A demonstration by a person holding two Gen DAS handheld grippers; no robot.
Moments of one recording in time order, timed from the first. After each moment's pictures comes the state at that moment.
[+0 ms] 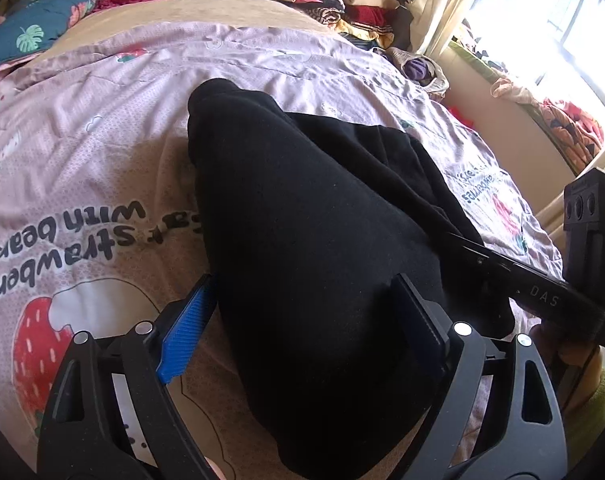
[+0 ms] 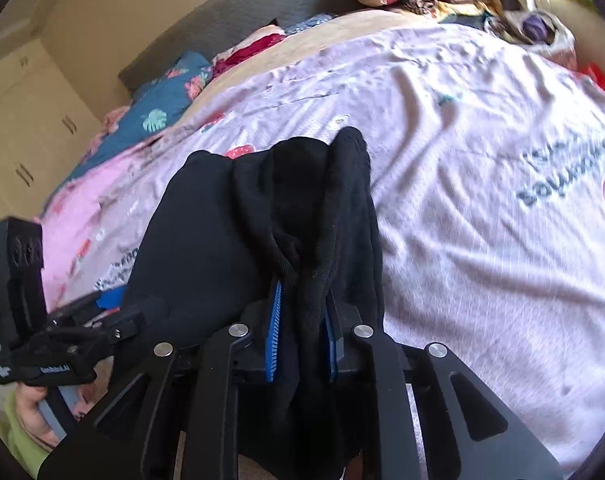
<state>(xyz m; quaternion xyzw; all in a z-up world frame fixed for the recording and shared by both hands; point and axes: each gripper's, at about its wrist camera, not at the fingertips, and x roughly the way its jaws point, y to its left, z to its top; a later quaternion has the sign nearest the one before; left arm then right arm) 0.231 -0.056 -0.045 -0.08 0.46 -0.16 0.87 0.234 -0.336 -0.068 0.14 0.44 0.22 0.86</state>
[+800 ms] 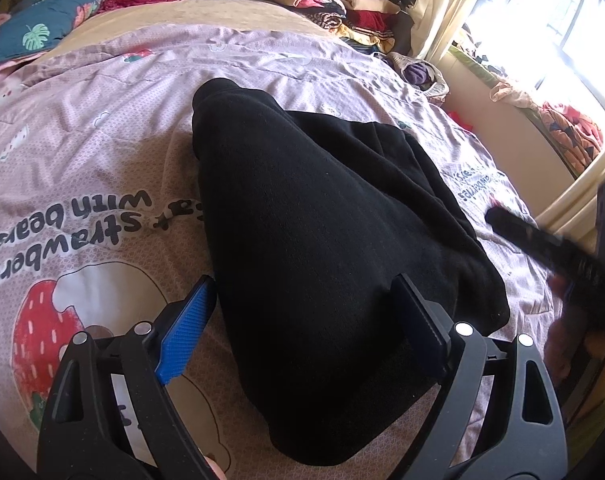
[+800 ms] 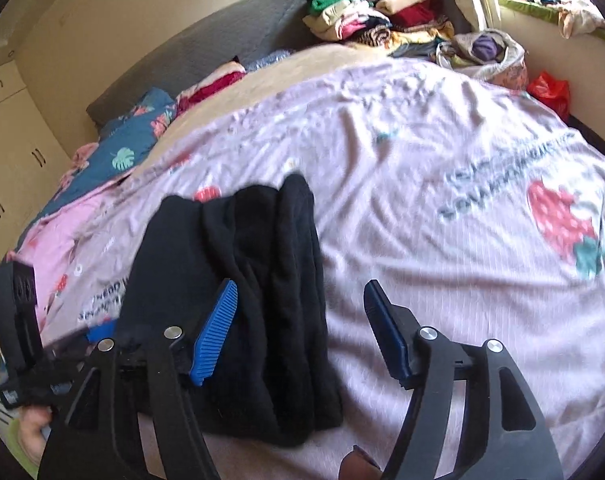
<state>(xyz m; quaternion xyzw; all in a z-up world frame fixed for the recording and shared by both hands) 0.219 -0.056 -0.044 -0.09 0.45 -0.16 0.87 0.221 -0.353 -0.031 0.13 0.39 0.14 0.90</state>
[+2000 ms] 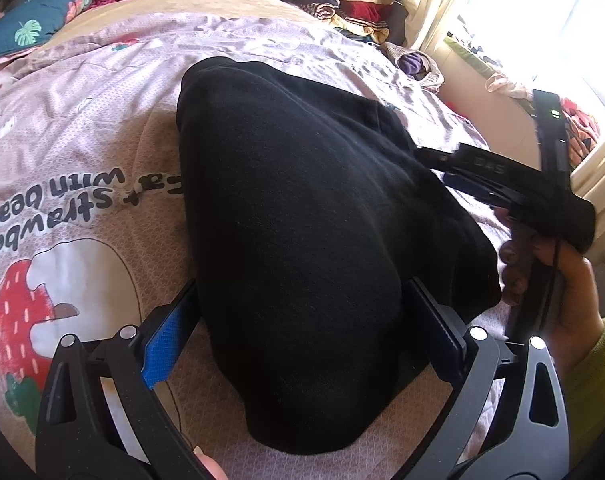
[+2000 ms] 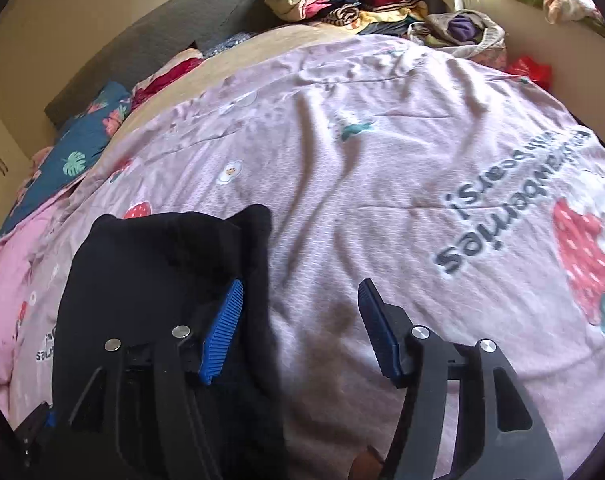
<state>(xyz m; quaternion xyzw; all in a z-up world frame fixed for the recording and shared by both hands) 0.208 -0.077 -0.055 -0.08 0.46 -0.16 0.87 0.287 -0.369 -0.069 0.14 0.43 0.07 0.89</state>
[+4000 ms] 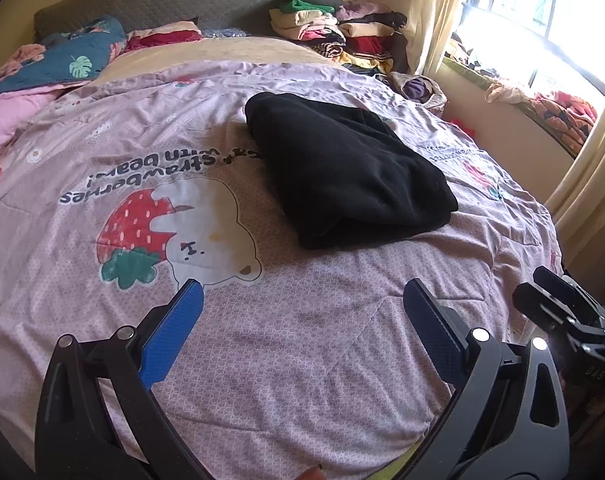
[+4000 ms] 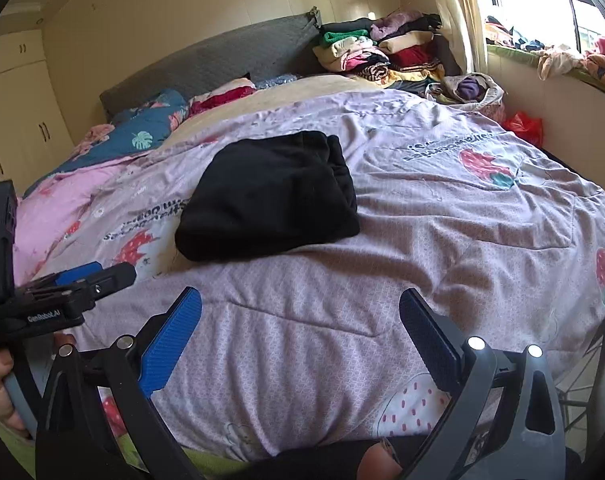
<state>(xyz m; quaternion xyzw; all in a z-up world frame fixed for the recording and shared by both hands) 0.061 -0.035 -0.020 -0.05 0.39 -0.12 0.91 0.008 -0.327 -0.032 0.07 0.34 0.11 0.93</state>
